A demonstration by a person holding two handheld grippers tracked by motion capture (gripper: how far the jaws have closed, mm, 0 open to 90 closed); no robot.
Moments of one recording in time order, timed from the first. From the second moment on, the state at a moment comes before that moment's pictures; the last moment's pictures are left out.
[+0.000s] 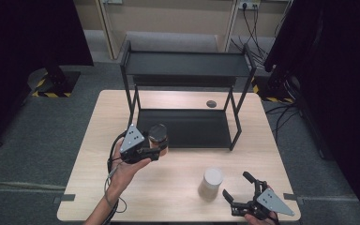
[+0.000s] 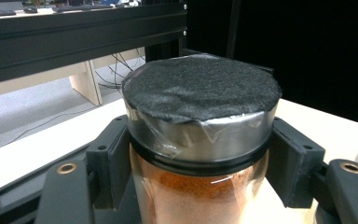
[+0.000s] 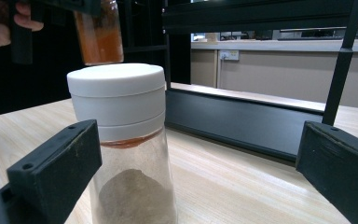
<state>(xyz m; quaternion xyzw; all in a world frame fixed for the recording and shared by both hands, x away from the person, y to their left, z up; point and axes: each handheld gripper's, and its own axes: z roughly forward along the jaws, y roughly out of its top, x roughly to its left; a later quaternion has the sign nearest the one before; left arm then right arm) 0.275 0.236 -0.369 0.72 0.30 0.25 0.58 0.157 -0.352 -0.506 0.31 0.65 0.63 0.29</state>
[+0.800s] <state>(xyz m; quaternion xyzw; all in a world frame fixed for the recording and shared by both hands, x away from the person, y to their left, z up) 0.292 0.233 -0.297 0.72 0.30 0.25 0.58 0.156 -0.352 -0.506 0.31 0.66 0.63 0.28</state>
